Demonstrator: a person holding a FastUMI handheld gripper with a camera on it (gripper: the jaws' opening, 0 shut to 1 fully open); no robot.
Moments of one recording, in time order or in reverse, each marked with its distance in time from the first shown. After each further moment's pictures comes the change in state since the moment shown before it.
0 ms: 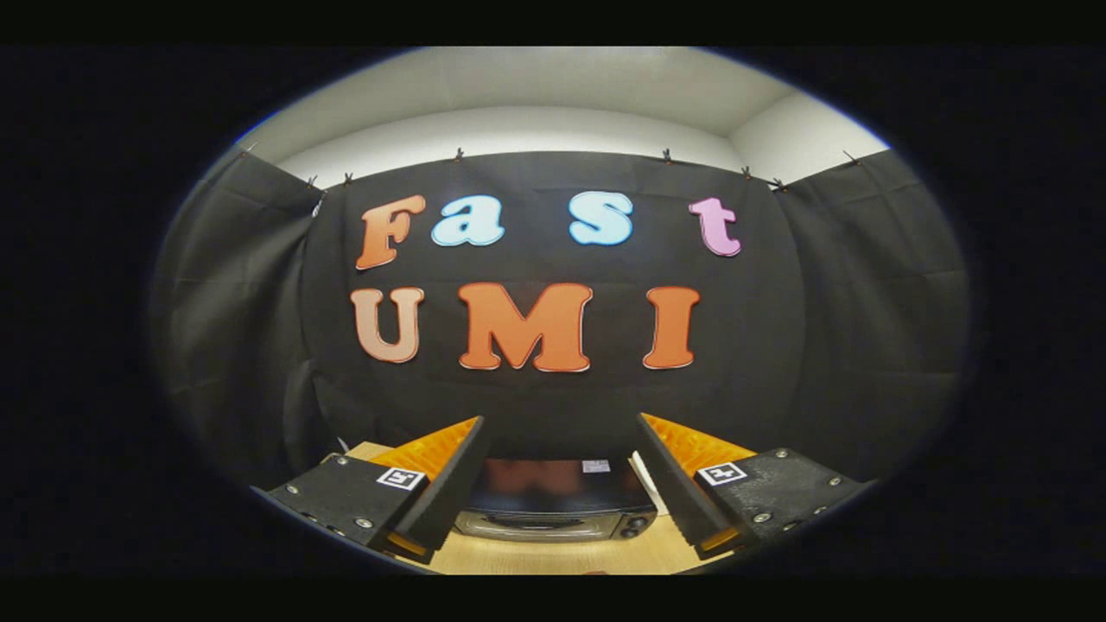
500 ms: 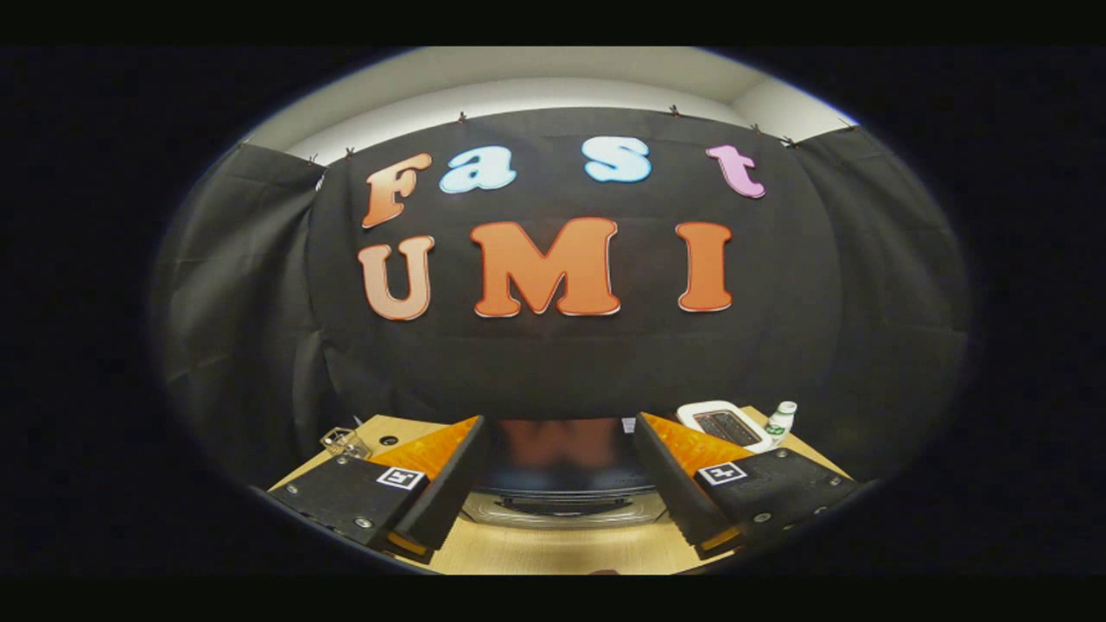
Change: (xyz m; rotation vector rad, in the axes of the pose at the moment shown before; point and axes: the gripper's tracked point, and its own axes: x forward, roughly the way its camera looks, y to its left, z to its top) arm 0.049 0.029 -0.116 0.044 0.151 0.074
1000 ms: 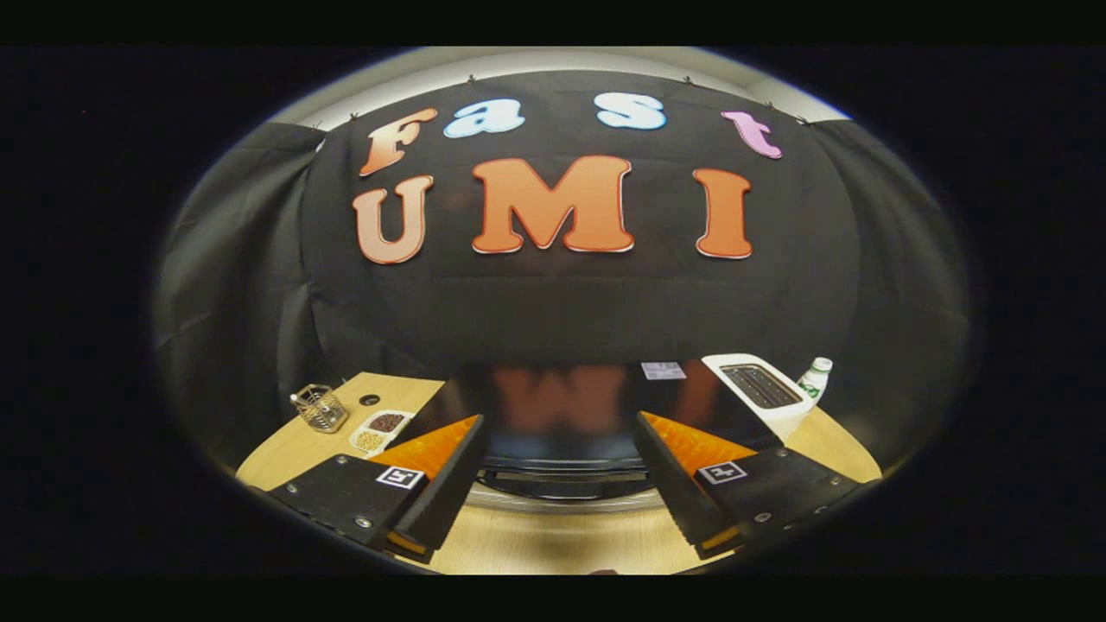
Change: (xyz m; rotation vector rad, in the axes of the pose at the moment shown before) arm 0.047 0.002 -0.092 -0.037 0.140 -0.002
